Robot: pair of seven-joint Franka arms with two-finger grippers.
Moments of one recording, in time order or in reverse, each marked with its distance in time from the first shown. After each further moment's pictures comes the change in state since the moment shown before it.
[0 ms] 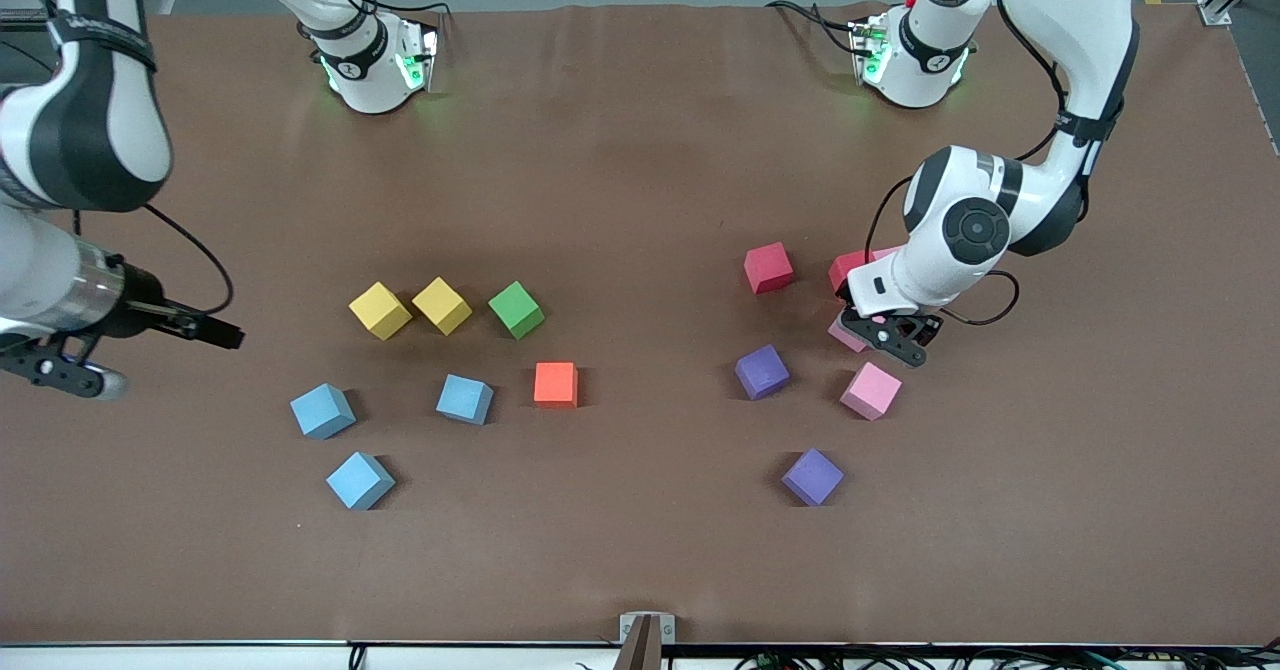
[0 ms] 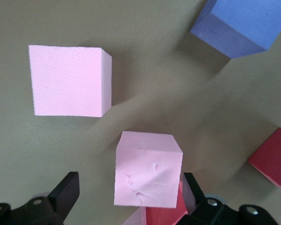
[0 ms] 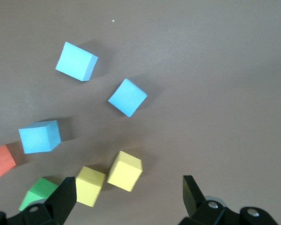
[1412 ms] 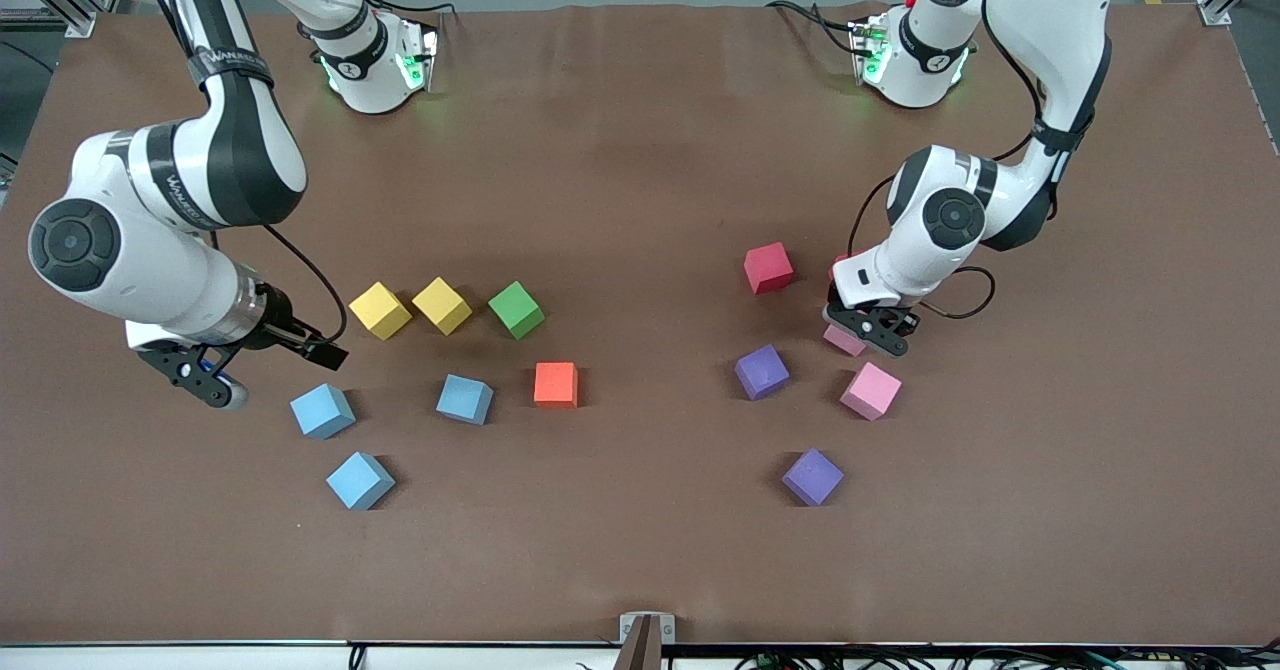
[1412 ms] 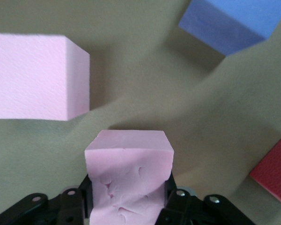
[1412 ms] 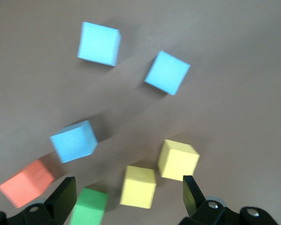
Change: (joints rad) left arm -0.003 0.013 -0.019 -0.074 0.001 0.140 -0.041; right arm 0.127 0.028 0.003 -0.089 0.056 0.143 0.314
